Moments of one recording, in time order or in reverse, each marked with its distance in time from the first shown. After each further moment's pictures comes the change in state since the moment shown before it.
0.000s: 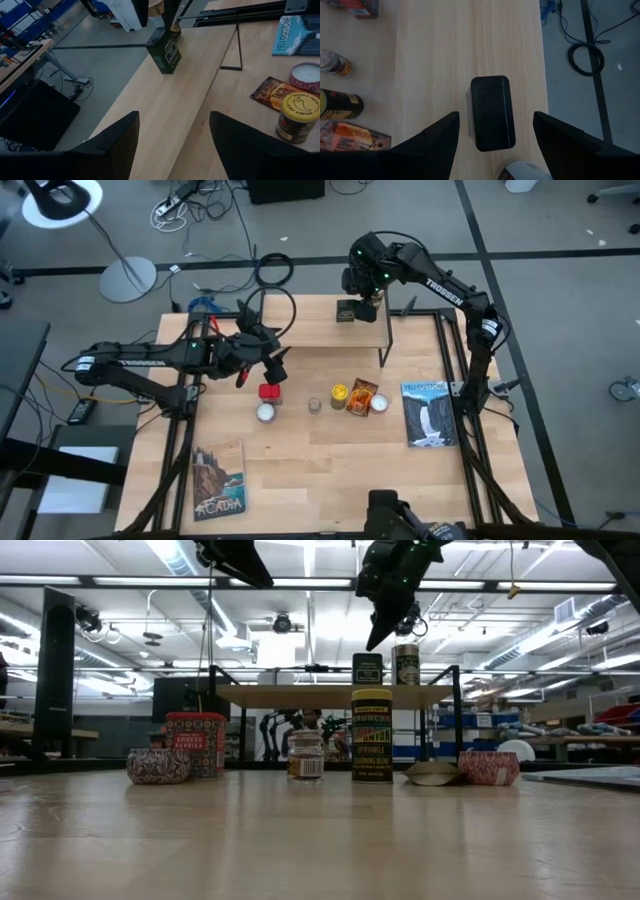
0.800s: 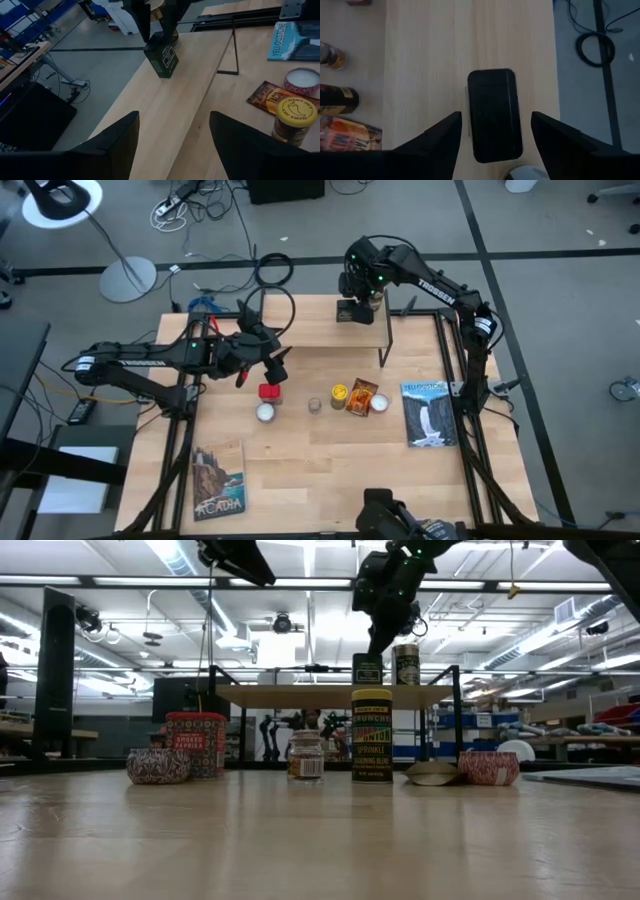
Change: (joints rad) left arm 0.000 0.000 0.000 0.022 0.016 0.004; right arm 0.000 0.048 -0.014 -0.006 0.007 -0.002
